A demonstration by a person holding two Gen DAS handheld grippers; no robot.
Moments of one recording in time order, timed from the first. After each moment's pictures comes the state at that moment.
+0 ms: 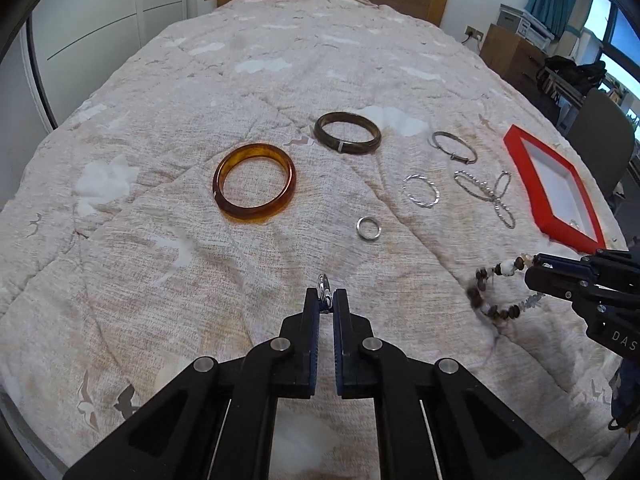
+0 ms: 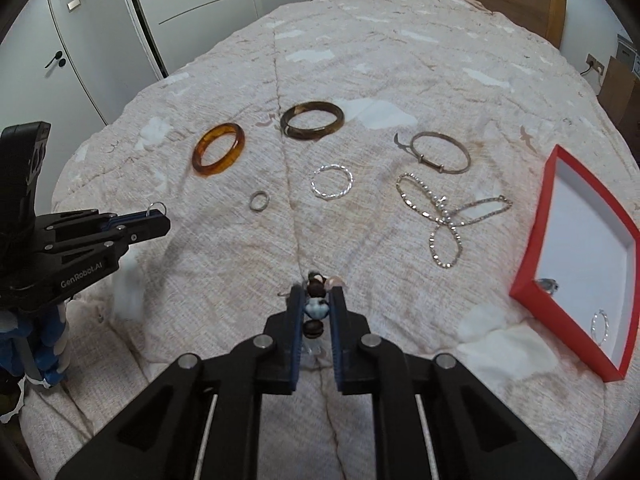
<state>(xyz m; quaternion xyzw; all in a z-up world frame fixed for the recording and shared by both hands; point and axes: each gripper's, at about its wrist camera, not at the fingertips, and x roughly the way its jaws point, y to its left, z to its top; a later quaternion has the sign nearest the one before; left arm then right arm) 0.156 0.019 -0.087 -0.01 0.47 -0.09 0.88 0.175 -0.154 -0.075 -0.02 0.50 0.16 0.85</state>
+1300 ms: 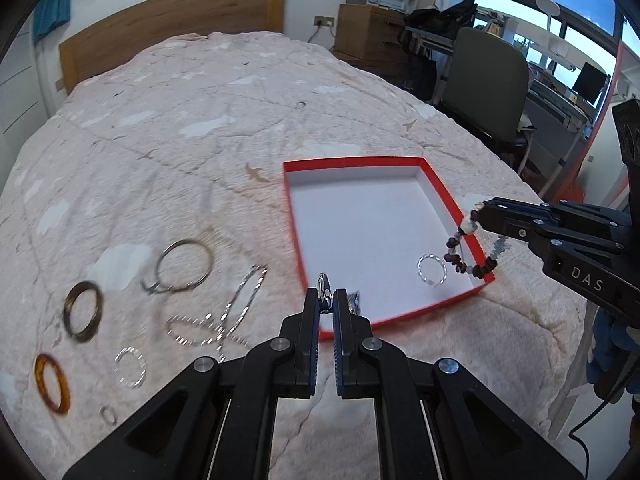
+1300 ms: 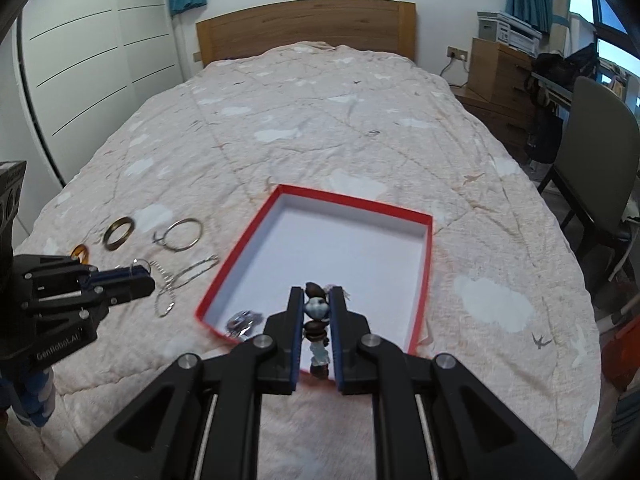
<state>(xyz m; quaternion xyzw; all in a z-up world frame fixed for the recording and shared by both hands) 0.219 -0.270 -0.036 0.10 0.43 -0.29 0.85 0.167 -0.401 -0.015 0.05 0.41 -0.03 0.91</state>
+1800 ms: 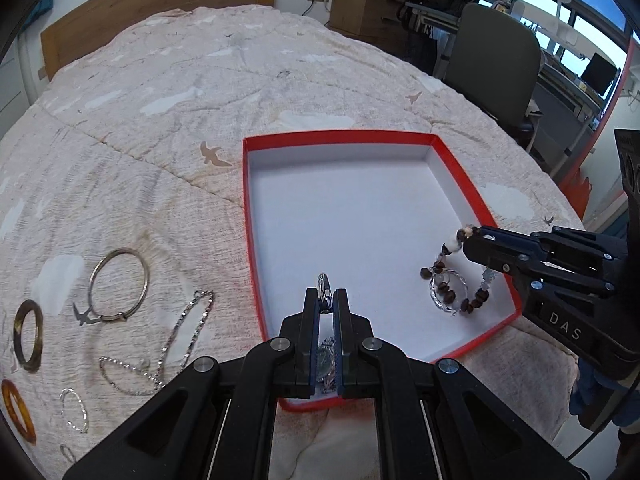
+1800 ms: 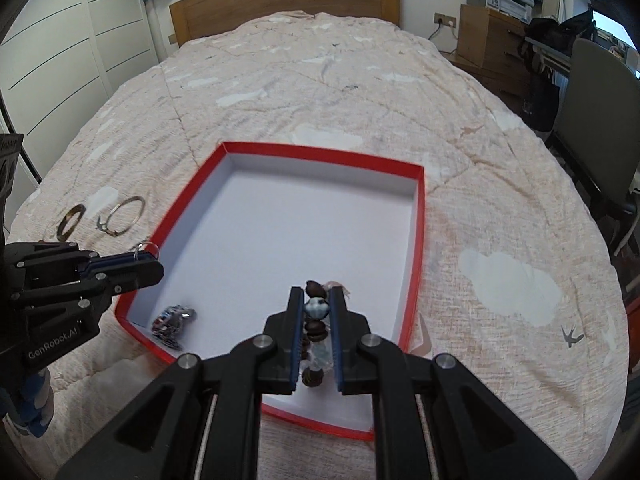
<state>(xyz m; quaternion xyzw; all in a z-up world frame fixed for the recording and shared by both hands) 0.262 -0.320 -0.091 0.10 0.46 -0.29 0.83 0.199 -0.439 -0.083 0.06 0.45 -0.05 0.89</state>
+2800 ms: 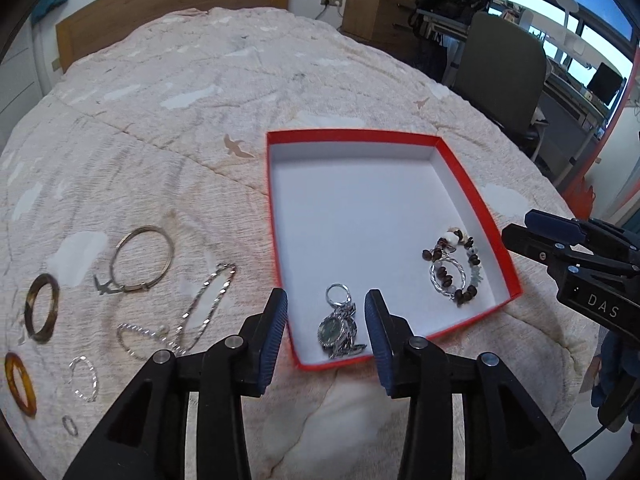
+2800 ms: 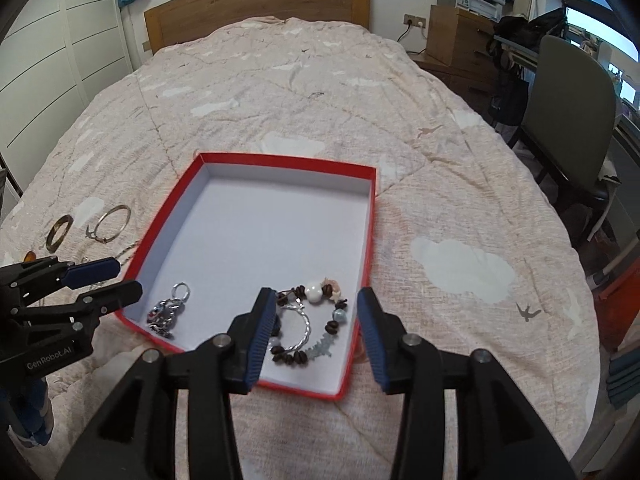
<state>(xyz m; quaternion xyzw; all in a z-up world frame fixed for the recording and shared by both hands) 0.239 -0.290 -0.074 0.08 0.46 -0.28 0.84 0.170 -0.443 -0.053 0.06 0.45 -0.11 0.89</state>
